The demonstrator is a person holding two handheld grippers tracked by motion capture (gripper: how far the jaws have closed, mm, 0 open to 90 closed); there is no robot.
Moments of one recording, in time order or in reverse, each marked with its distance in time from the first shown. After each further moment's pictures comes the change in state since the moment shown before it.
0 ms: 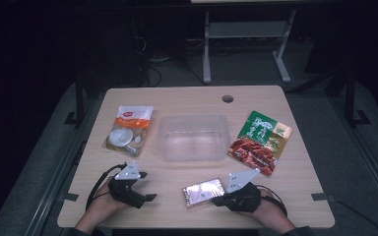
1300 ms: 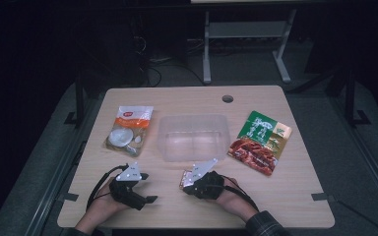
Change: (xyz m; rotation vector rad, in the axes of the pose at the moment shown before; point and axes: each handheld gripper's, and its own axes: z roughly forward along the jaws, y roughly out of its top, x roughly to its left) left arm -0.003 0.001 0.001 0.016 -0.019 0.016; right arm -0.015 0.058 0.075 0.053 -0.050 -0.058
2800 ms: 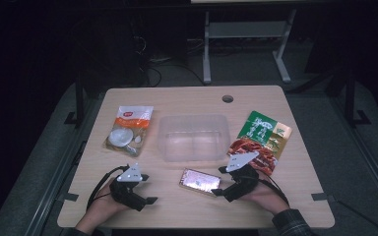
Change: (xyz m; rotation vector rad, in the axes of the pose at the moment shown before) left arm -0.001 -0.001 0.002 0.020 -0.010 0.012; right arm -0.031 -0.054 -0.067 -0.069 -0.066 0.127
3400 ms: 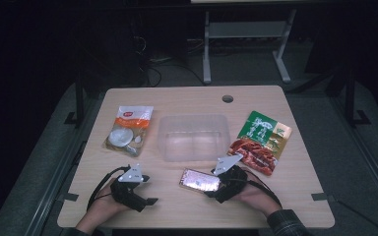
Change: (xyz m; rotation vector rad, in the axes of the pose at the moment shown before) left arm -0.001 0.000 0.002 0.015 -0.007 0.001; right arm 0.002 0.005 0.029 0.080 -0.026 -0.070
